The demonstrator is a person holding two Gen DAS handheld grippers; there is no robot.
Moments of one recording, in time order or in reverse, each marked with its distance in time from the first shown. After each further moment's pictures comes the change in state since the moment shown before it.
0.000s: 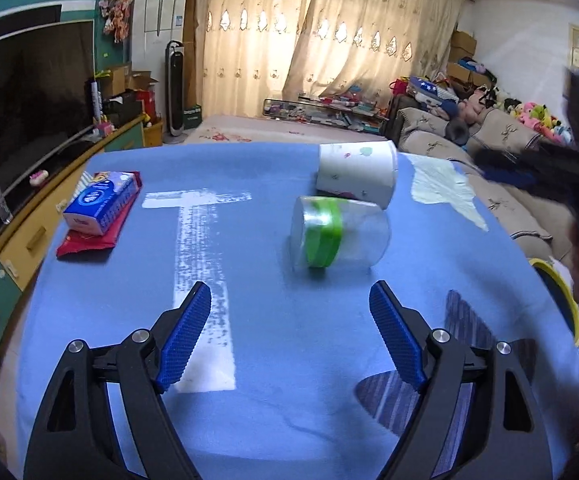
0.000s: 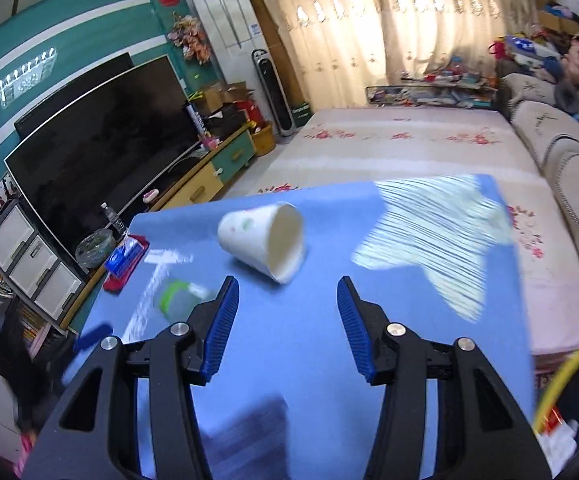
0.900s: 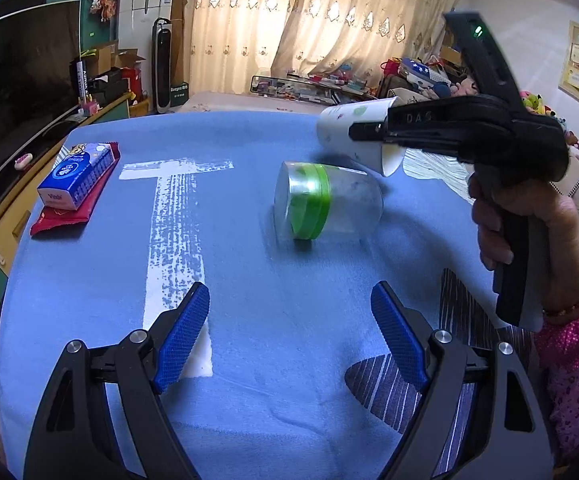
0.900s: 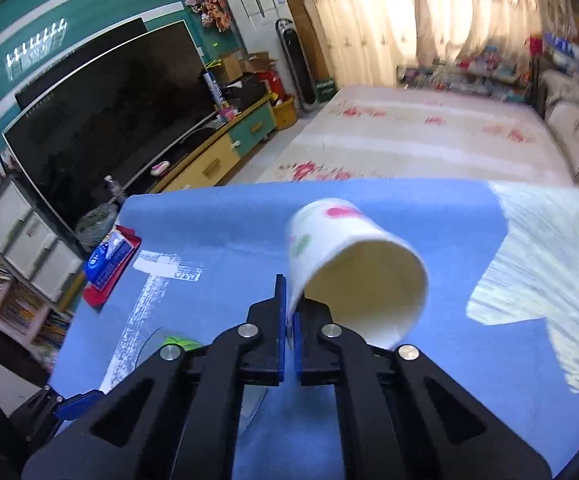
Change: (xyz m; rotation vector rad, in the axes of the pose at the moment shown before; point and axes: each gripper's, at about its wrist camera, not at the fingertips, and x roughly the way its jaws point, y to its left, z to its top) left arm 0.015 -0.011 -0.008 -0.009 0.091 -0.066; right arm 0.090 0.046 0.010 -0.084 0.064 0.012
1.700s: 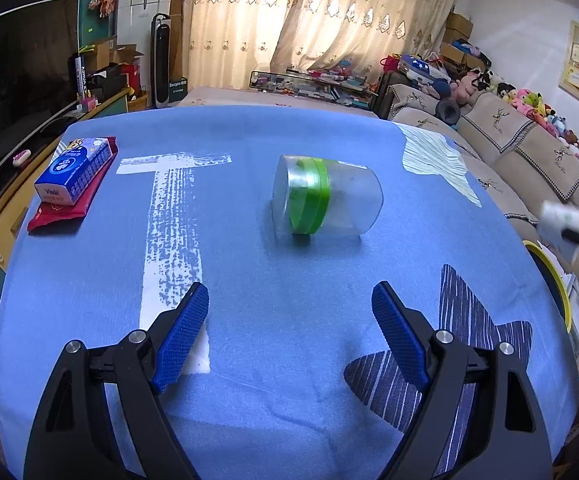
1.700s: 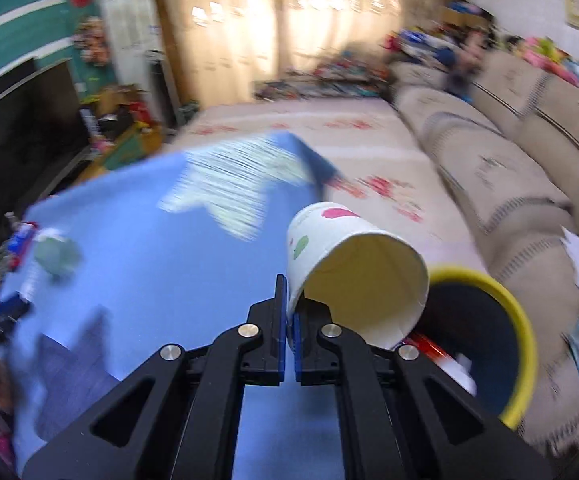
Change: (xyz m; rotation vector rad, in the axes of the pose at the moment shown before) left arm 0.003 0.002 -0.001 -0.004 0.015 -0.008; right arm -0.225 -0.159 -0.141 0.235 -0.021 -0.479
